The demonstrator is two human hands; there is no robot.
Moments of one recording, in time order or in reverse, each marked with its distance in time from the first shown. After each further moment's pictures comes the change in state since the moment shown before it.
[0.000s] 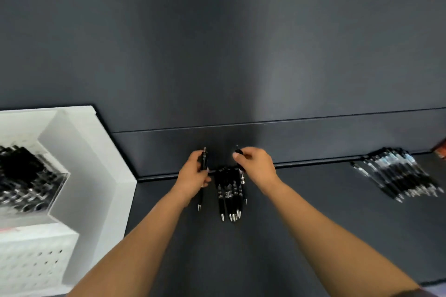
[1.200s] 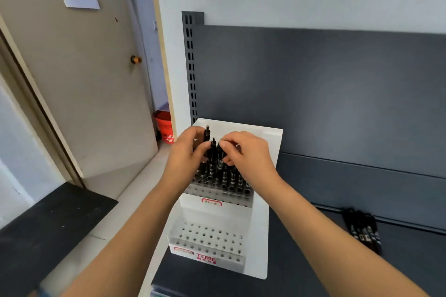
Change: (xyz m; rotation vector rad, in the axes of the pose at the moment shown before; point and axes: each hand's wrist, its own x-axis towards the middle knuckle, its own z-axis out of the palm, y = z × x) left_hand -0.174 0.009 -0.336 0.198 0.654 0.559; right_hand -0.155 -0.306 0.193 0.063 -0.161 -0.808
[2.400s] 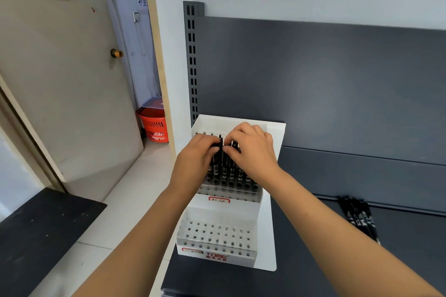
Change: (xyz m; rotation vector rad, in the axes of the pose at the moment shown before) left_hand 0.002 -0.026 -0.007 0.331 -0.129 0.204; right_hand 0.015 0.006 0.026 -0.566 -0.010 0.025
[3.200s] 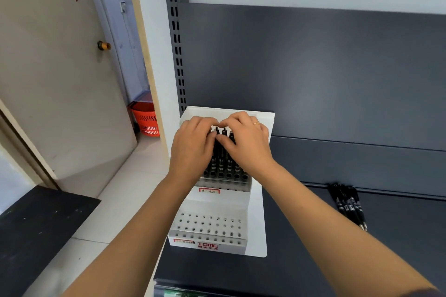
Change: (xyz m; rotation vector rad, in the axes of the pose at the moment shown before) left_hand 0.007 0.018 0.004 0.106 0.099 0.080; right_hand -0.007 0.003 -0.002 0.068 0.070 0.036
